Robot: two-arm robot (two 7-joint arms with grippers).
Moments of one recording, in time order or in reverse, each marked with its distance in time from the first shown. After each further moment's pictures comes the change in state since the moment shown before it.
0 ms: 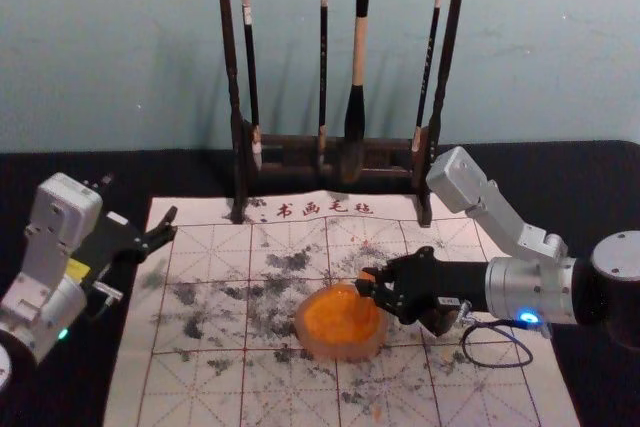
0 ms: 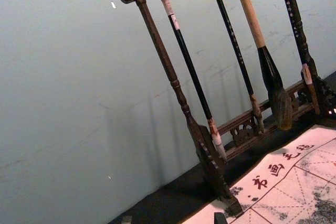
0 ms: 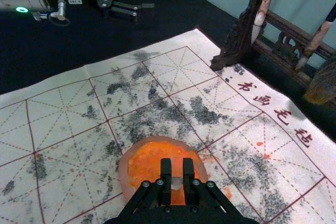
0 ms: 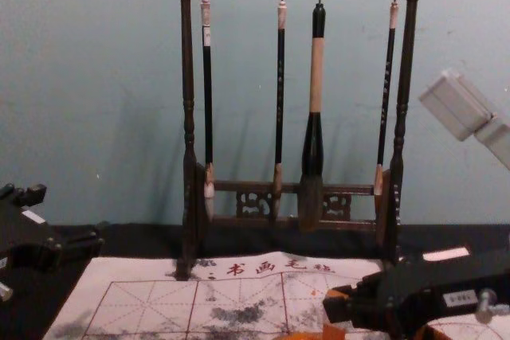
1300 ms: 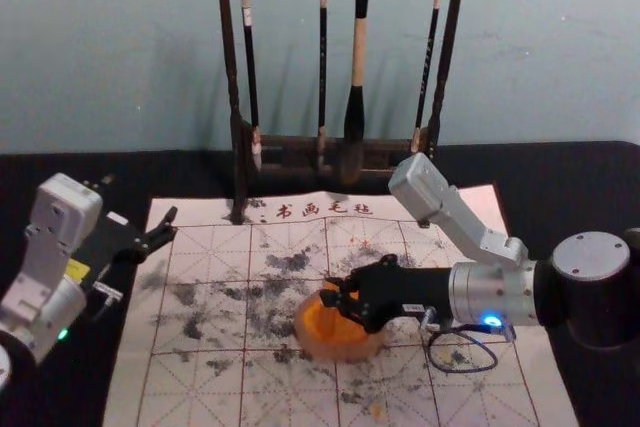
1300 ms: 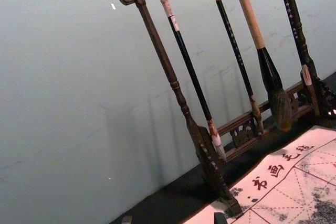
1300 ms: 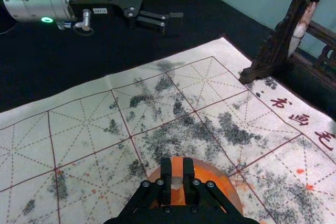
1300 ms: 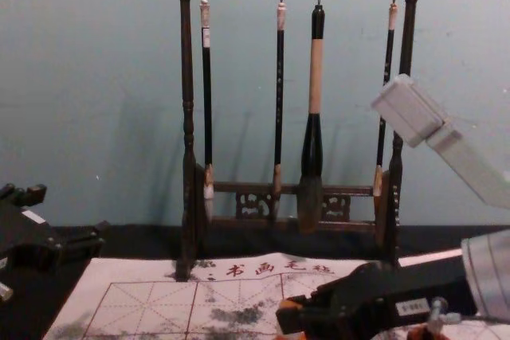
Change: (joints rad) left arm 0.000 0.000 0.000 0.000 0.000 0.000 0.000; right arm 0.036 -0.062 -0.054 0.042 0.002 0.000 0.023
